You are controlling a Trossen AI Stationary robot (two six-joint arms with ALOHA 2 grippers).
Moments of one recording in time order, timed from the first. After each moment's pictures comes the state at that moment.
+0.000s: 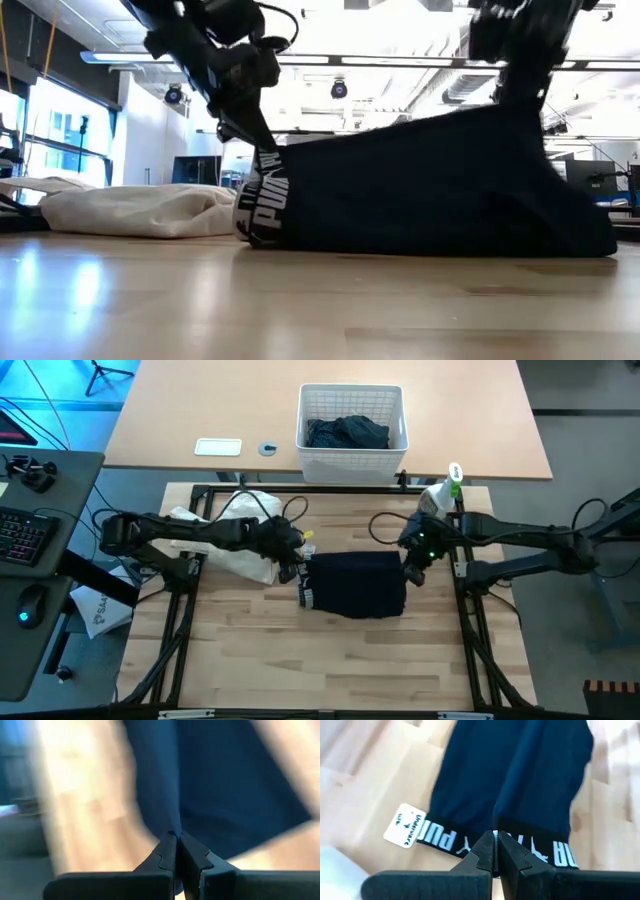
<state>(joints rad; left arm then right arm) 0.18 1.45 0.90 -0.29 0.10 -0.18 -0.20 1.03 0.90 -0.93 -0.30 0.35</state>
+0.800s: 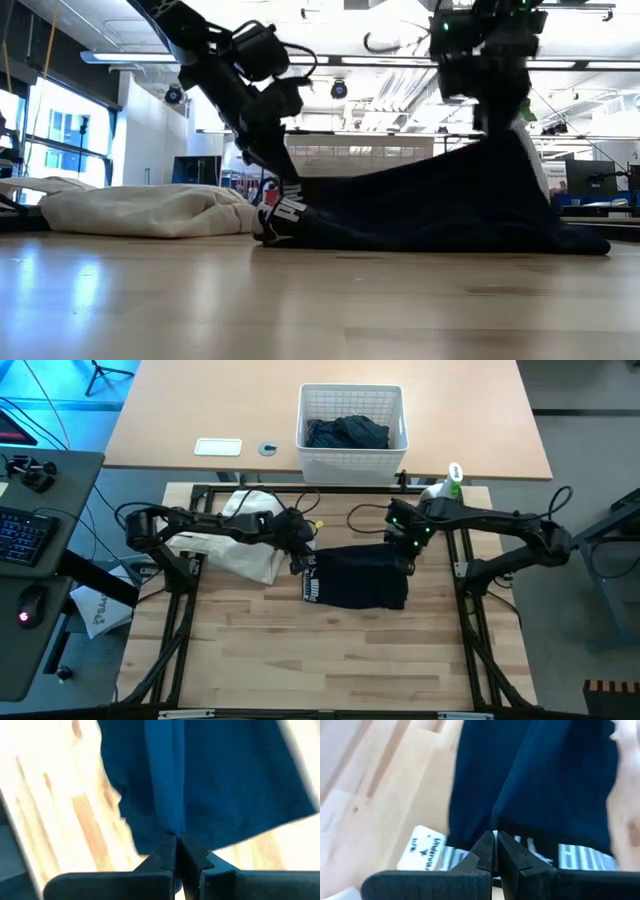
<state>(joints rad) 0.29 1.65 0.96 -0.19 0.13 -0.02 -0.38 1.32 1.01 -1.06 -0.34 0.02</state>
